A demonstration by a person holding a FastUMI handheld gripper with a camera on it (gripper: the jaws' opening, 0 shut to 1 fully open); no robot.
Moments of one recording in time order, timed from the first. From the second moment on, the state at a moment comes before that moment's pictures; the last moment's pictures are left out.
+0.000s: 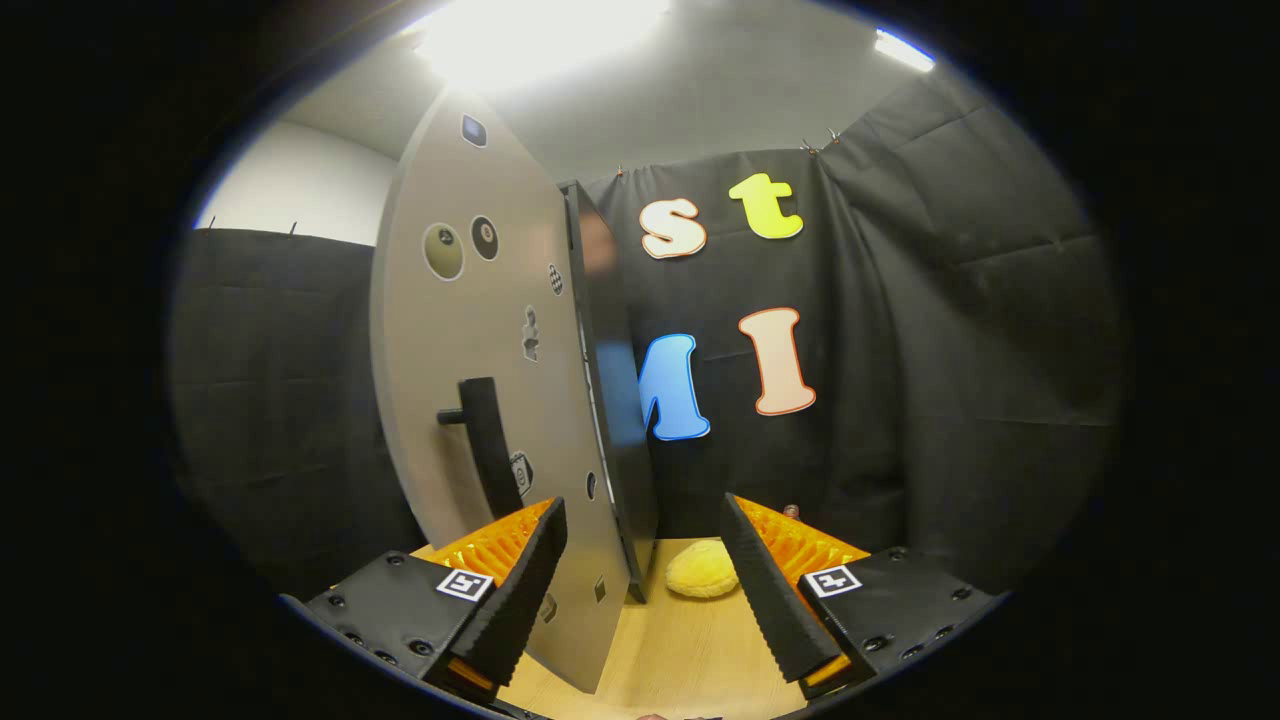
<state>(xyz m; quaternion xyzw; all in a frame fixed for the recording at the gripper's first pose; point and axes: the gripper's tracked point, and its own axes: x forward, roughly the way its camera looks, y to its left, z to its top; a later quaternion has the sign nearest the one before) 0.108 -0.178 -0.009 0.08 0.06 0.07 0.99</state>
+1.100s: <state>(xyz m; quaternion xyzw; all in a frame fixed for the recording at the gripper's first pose) 0.121 -0.105 0.007 0.04 0.06 -0.04 1.00</state>
